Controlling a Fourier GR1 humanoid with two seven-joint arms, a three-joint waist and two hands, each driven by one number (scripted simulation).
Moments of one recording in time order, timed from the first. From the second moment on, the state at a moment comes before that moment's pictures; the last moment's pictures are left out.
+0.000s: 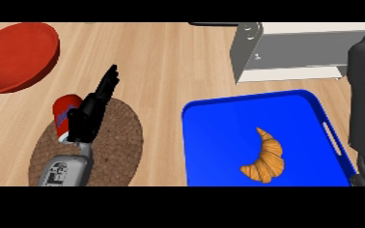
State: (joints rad) left arm -0.17 0.08 -0.04 -1.48 -0.13 -0.01 0.05; right arm -0.98 -0.32 -0.09 -1.59 1.14 0.09 0.67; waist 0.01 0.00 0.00
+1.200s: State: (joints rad) left arm -0.19 0.08 -0.01 -1.44 -0.14 -0.02 0.03; right arm -1.00 -0.38 -0.29 -1.16 0.99 -0.34 0.44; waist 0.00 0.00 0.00
